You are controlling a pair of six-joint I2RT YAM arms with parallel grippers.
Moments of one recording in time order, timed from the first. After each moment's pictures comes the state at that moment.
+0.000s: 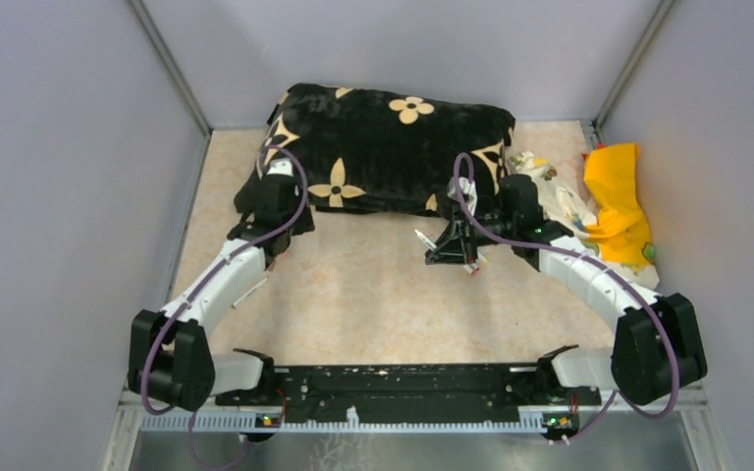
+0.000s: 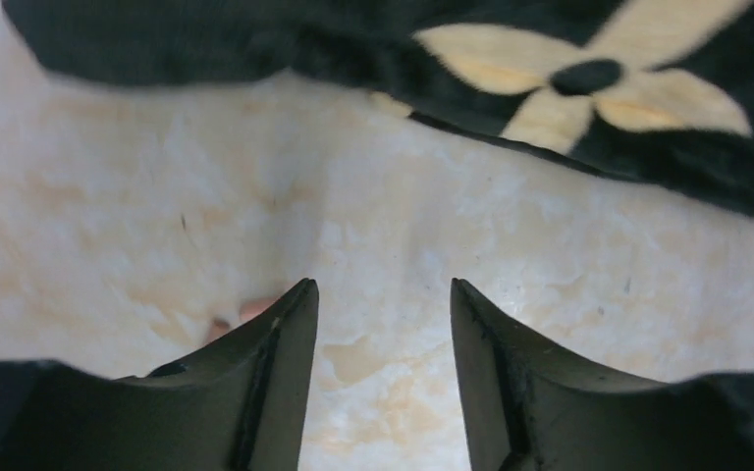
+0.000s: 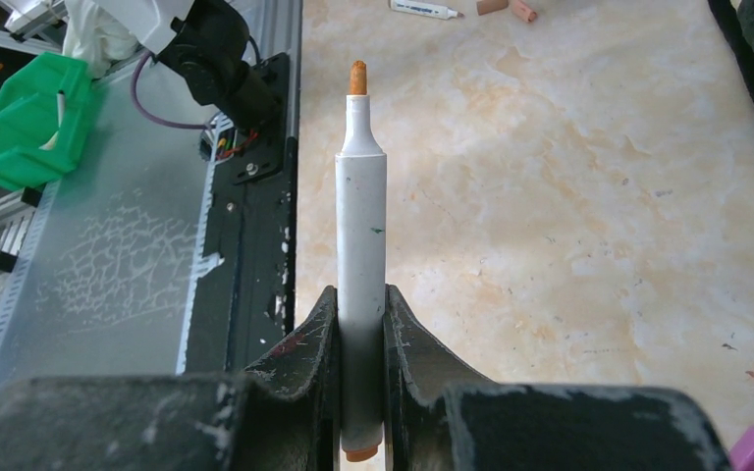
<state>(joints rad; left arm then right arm) -0.29 1.28 0.82 -0.24 -0.32 -0.45 0.38 1.29 0.83 -0.10 -1.16 -0.11</state>
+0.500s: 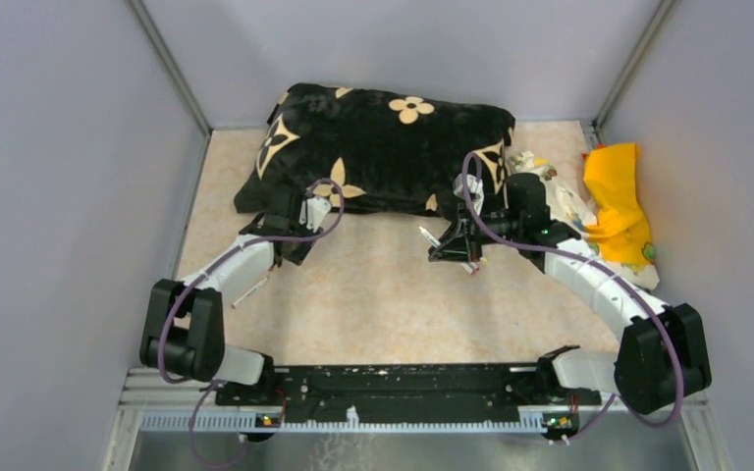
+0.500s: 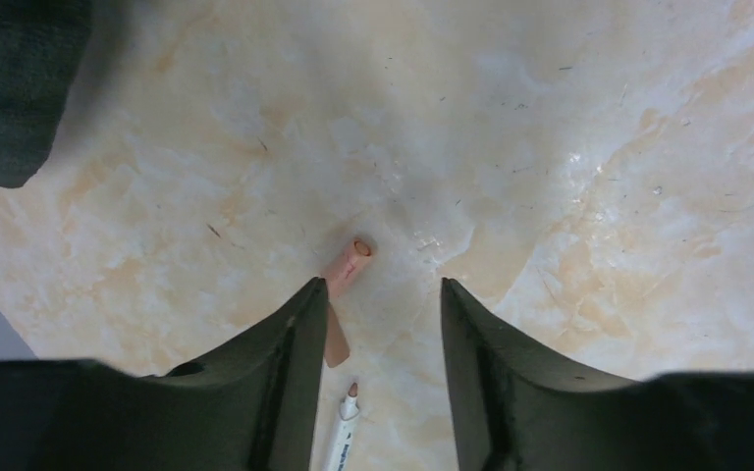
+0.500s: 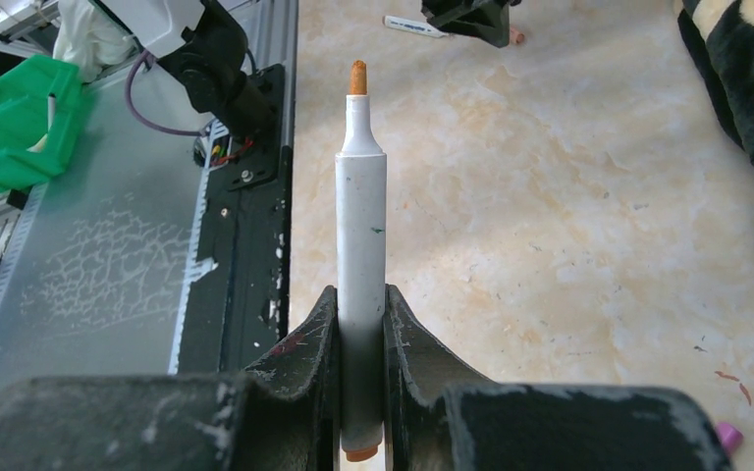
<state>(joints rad) -0.27 1.40 0.81 -0.35 -0.13 0.39 0.36 1.25 0.83 -0.10 -1.17 -0.12</state>
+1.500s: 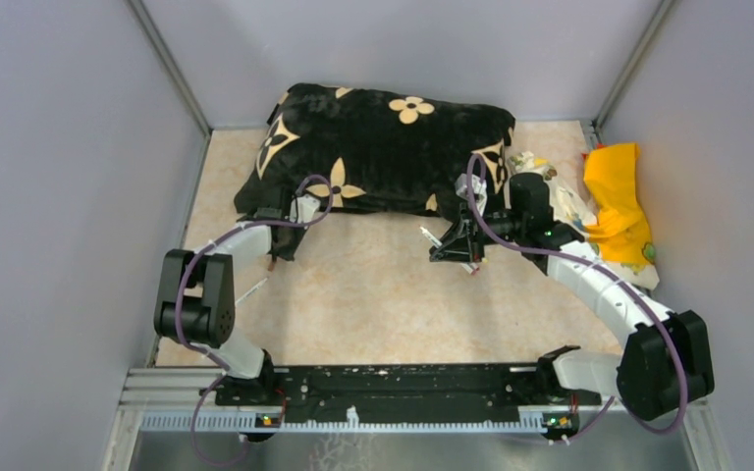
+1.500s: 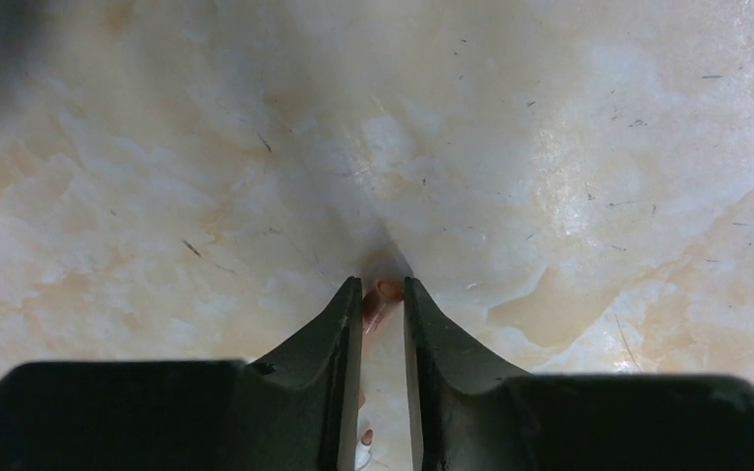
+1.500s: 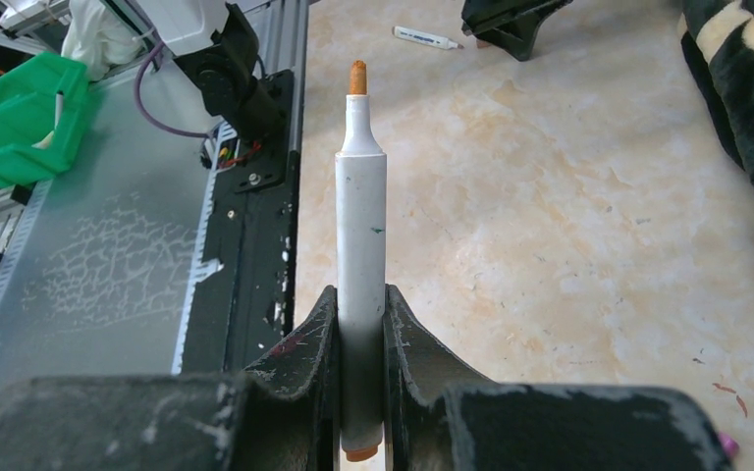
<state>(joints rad) -0.14 1.59 0.86 -0.33 -0.06 0.40 0.35 1.22 0.83 -0.10 -1.19 -0.12</state>
